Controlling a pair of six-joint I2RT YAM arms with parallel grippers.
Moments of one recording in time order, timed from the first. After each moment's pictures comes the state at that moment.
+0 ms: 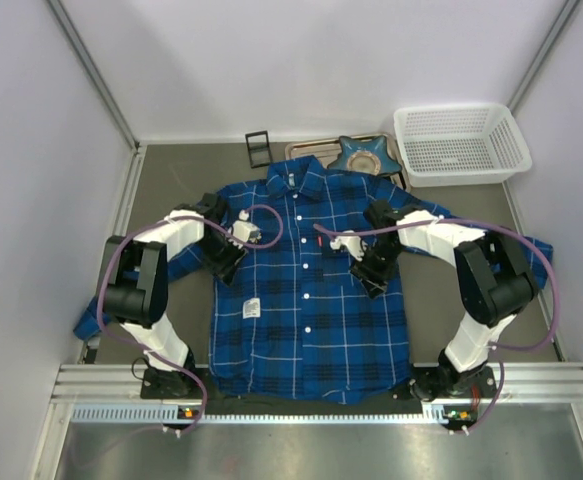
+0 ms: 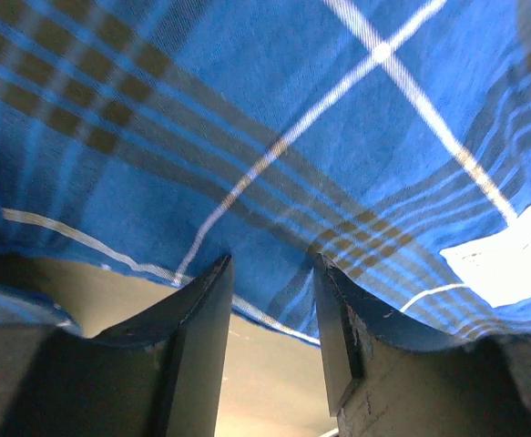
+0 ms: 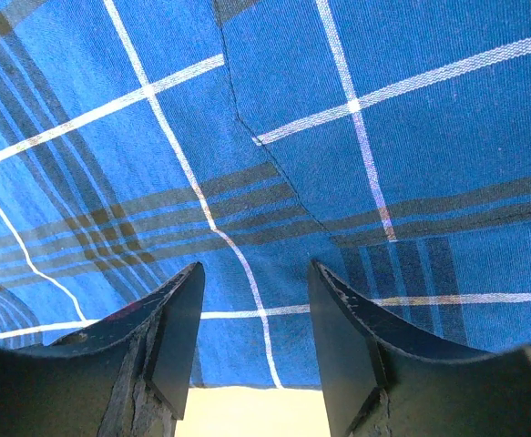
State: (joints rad) left arm -0.19 1.72 1.07 -0.80 0.25 0.49; right arm 0.46 1.73 1.07 -0.86 -0.37 -0.69
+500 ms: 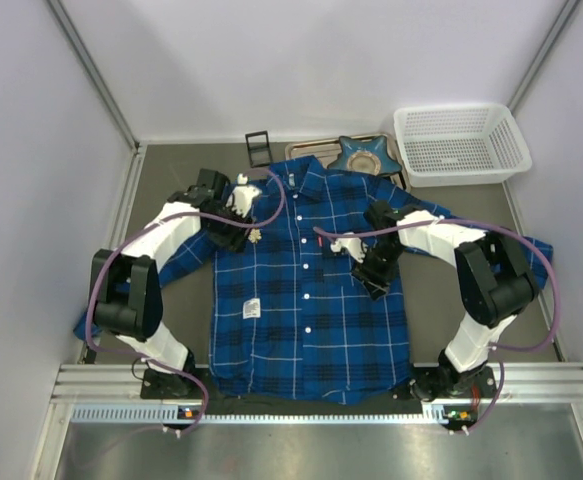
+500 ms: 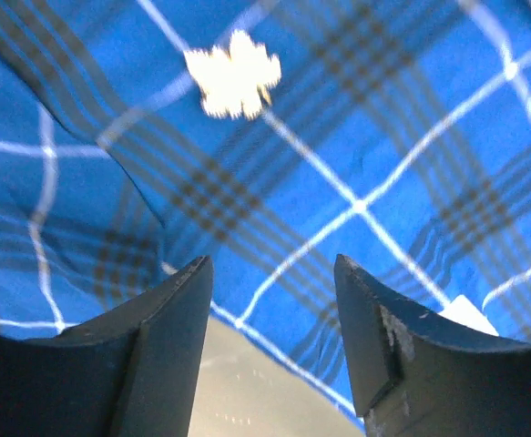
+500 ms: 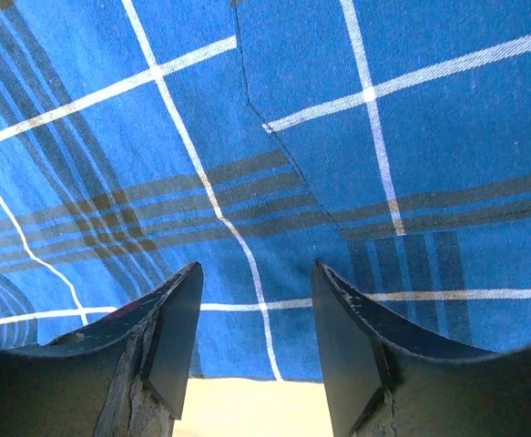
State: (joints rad) left arm -0.20 1.63 1.16 -0.73 0.27 0.40; right arm 0.46 1.73 1.07 -0.88 -0.37 -0.73
